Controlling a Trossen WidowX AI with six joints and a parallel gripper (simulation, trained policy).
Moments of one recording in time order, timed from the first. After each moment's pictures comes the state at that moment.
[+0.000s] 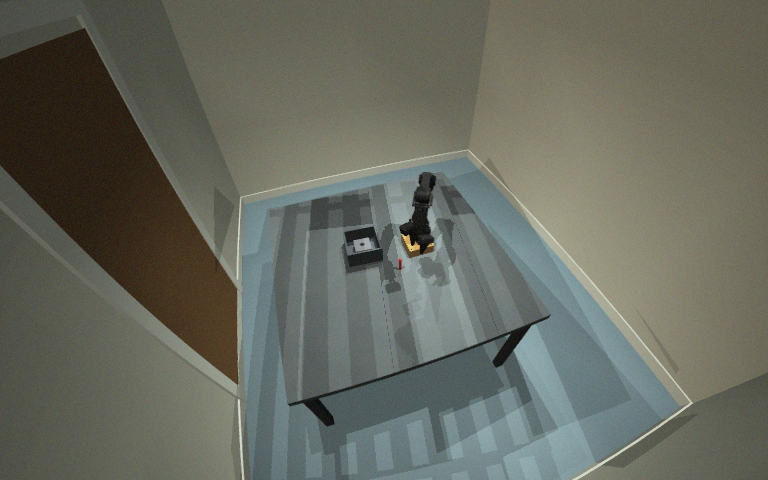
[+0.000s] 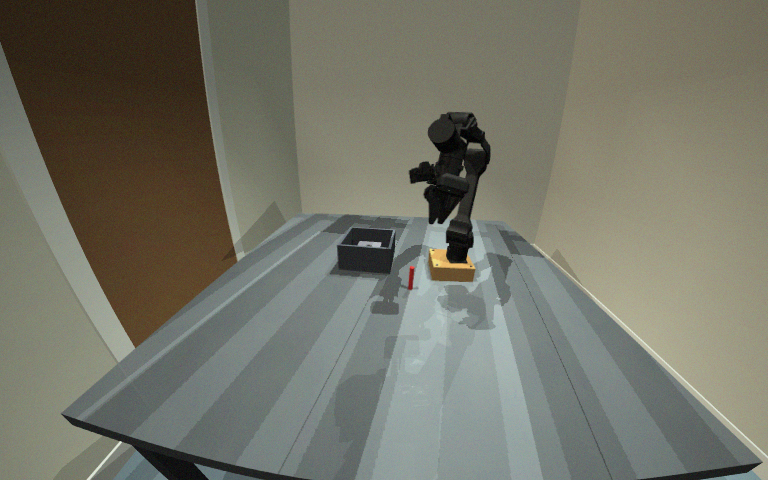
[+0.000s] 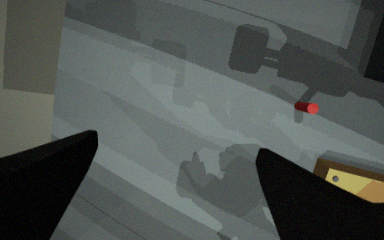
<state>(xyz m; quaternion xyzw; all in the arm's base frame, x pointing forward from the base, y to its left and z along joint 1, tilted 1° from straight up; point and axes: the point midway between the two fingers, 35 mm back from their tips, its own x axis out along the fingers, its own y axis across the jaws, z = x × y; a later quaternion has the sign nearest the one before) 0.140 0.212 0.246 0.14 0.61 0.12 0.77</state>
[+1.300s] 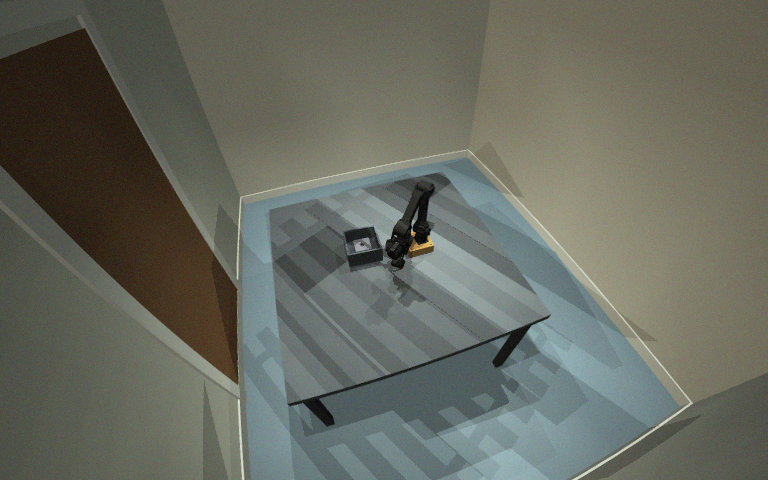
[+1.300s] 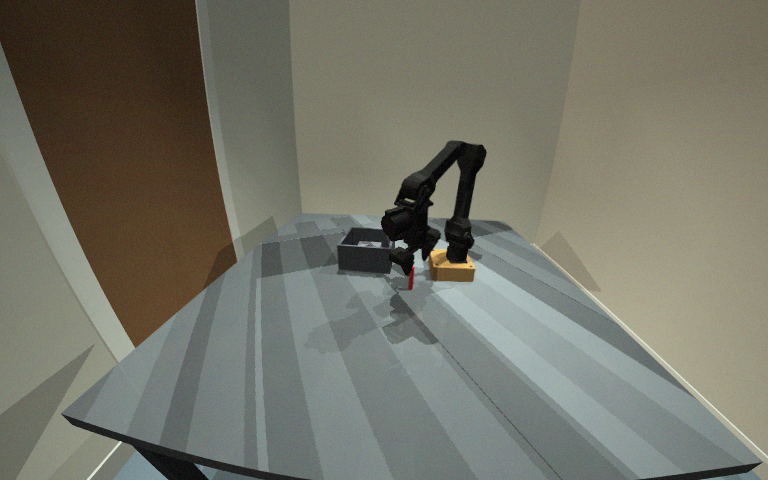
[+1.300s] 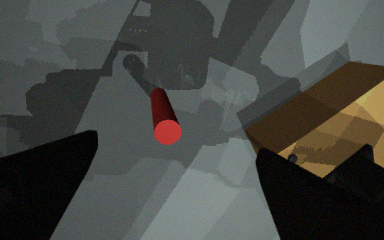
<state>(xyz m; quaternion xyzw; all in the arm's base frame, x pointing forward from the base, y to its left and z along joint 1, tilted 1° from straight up) 0.170 0.117 0.063 0.19 0.66 -0.30 0.66</state>
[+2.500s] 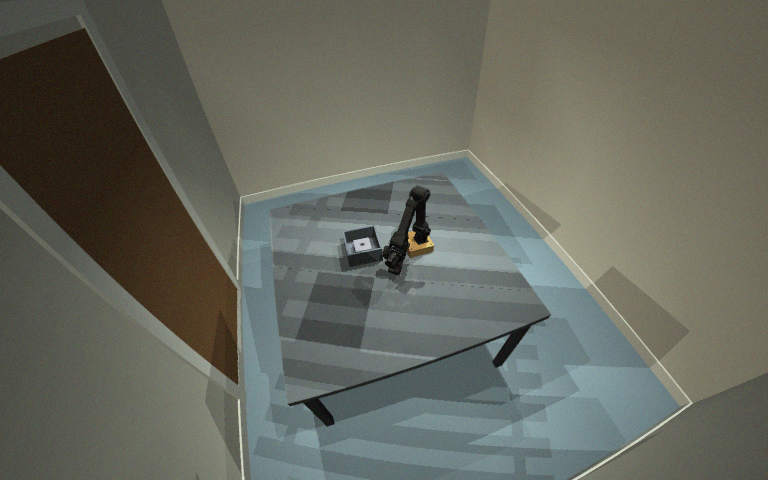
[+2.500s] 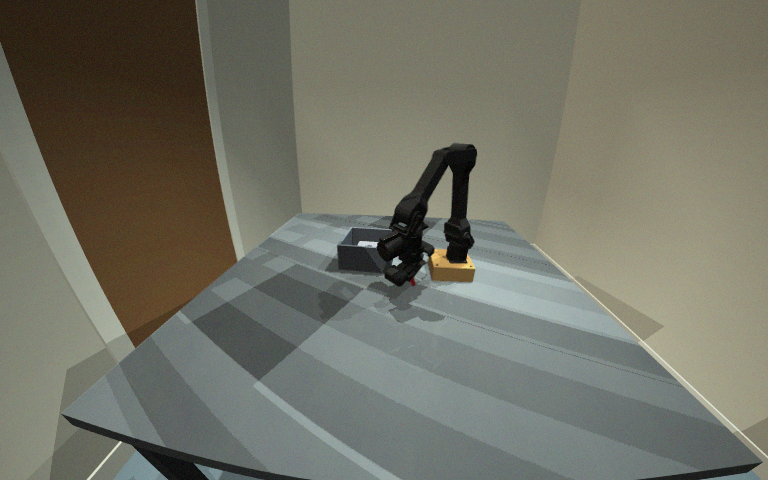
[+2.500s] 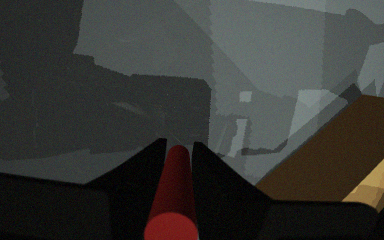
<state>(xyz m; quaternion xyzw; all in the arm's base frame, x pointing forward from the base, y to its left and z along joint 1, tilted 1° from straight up) 0.182 0.095 0.001 0.15 0.64 -0.35 0.67</state>
